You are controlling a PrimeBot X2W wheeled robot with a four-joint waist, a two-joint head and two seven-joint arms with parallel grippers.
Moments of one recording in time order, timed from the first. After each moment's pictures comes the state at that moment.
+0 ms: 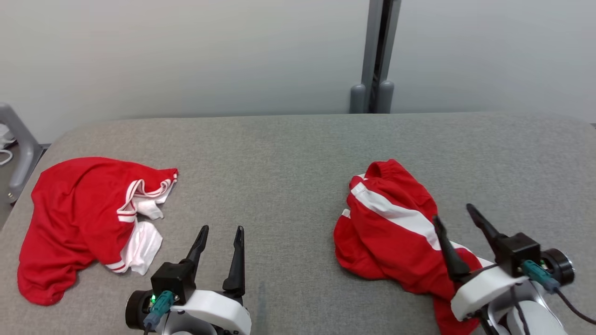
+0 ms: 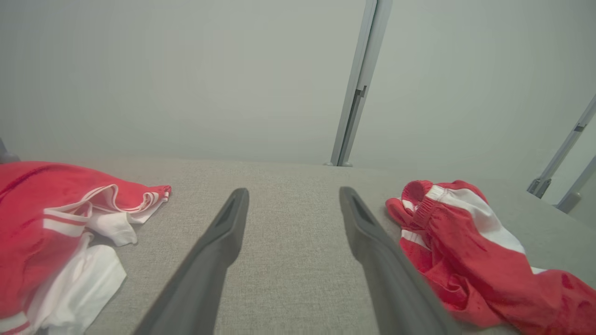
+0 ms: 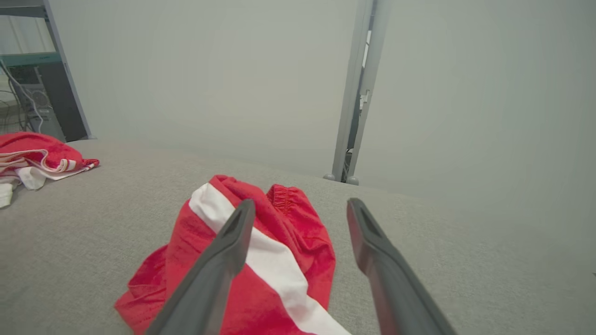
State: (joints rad) left arm -0.11 0.05 -0.33 0.32 -0.35 0.13 -0.26; right arm -0.20 -0.15 0.18 0.41 0.12 0.13 -0.26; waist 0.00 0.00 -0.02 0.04
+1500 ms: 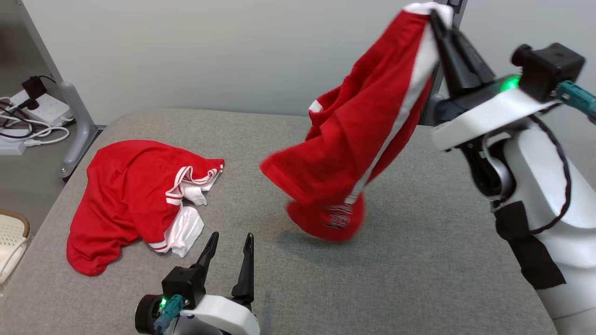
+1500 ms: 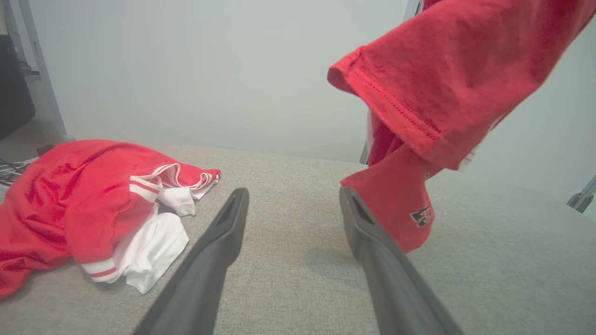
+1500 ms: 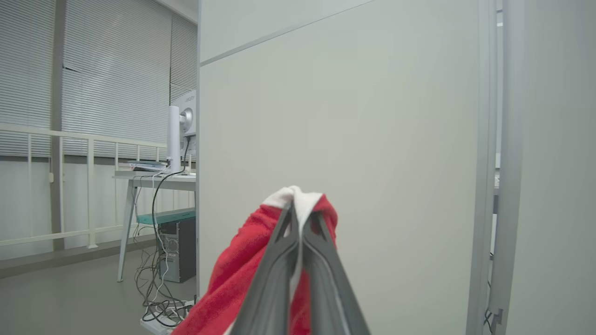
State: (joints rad) left arm -0.11 0.05 -0.38 0.33 -0.38 0.15 -0.26; right arm -0.82 -0.18 0.43 0.47 0.50 0.13 -0.26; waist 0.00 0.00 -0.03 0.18
